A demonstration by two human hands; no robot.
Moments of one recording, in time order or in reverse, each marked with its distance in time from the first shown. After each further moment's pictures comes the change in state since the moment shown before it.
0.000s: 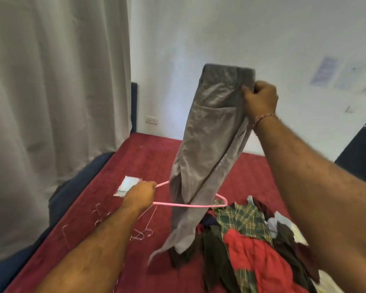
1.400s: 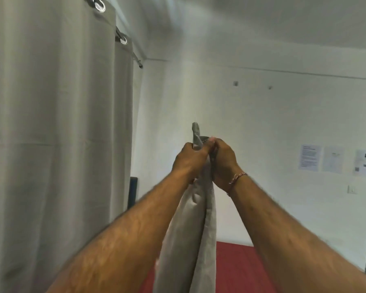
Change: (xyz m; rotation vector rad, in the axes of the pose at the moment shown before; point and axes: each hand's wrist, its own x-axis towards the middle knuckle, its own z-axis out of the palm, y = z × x) left_hand 0.058 0.280 -0.335 -0.913 0.353 0.270; right_hand 0.066 -0.135 0.010 1.004 -0.481 0.168
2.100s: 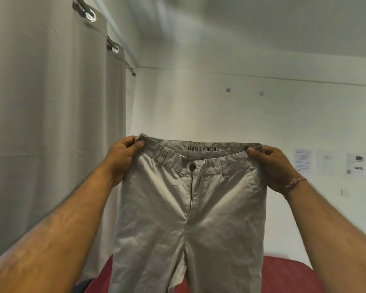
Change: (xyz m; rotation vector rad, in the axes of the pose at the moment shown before) left_hand 0.056 -0.046 -0.138 -0.306 0.087 0.231; right_hand -0.002 -0.061 -0.149 -0.256 -0.067 -0.225
